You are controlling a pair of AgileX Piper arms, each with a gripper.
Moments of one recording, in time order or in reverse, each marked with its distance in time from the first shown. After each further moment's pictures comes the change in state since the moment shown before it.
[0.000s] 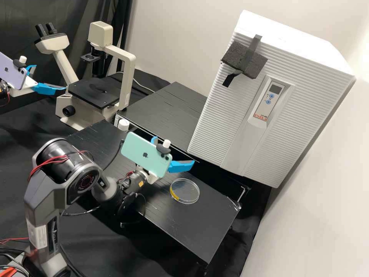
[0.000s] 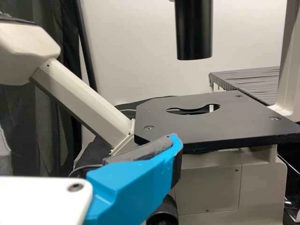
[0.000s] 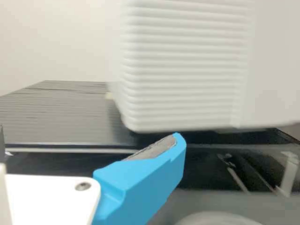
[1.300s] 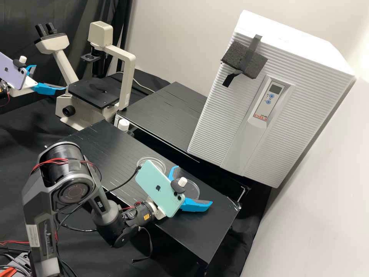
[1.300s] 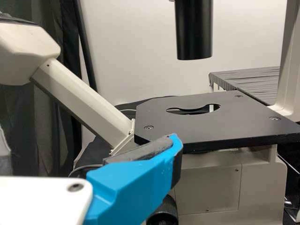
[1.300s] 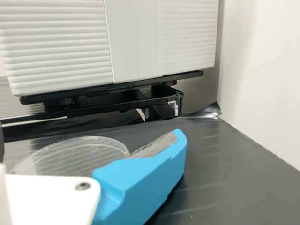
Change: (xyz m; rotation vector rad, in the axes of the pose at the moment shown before) left arm 0.000 0.000 0.000 0.000 0.000 0.000; right arm -0.049 0.035 0.055 0.063 -0.176 0.110
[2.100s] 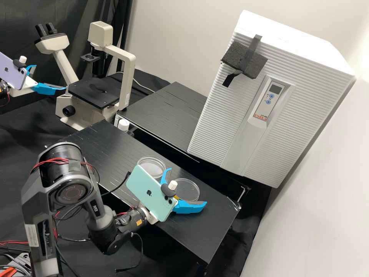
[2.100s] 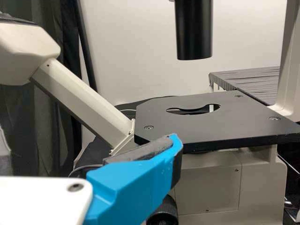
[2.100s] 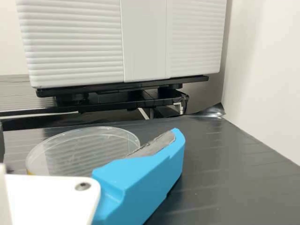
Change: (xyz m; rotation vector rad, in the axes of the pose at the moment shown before) left arm 0.000 0.000 0.000 0.000 0.000 0.000; right arm -0.021 -0.008 0.007 -0.035 0.000 -0.045
